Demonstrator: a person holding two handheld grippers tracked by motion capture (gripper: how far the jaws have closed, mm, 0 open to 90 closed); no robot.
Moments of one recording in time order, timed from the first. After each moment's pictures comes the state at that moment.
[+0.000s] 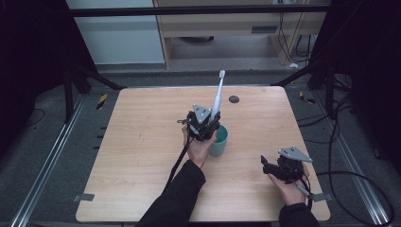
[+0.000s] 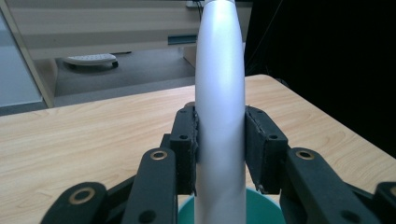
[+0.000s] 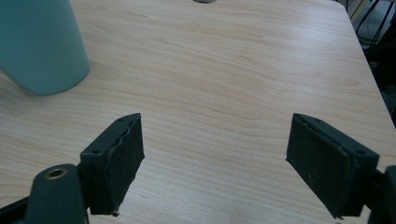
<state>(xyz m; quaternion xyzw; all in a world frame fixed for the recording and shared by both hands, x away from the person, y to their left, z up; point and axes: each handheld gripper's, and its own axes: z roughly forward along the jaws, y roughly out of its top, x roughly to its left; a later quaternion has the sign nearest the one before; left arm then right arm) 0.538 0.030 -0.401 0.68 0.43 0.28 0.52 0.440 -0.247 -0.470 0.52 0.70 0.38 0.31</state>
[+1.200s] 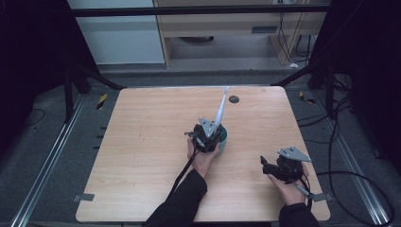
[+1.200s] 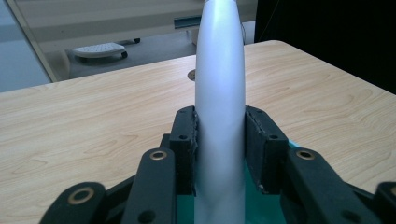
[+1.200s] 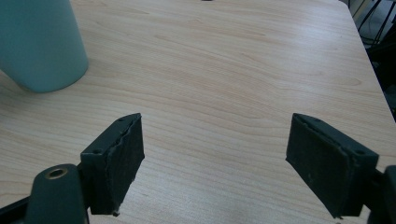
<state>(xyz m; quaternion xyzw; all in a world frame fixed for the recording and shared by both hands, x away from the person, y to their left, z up) 0.528 0.018 -0.447 0.70 0.43 0.31 0.48 0.441 -0.246 -0.470 0.52 0.70 0.37 0.31</state>
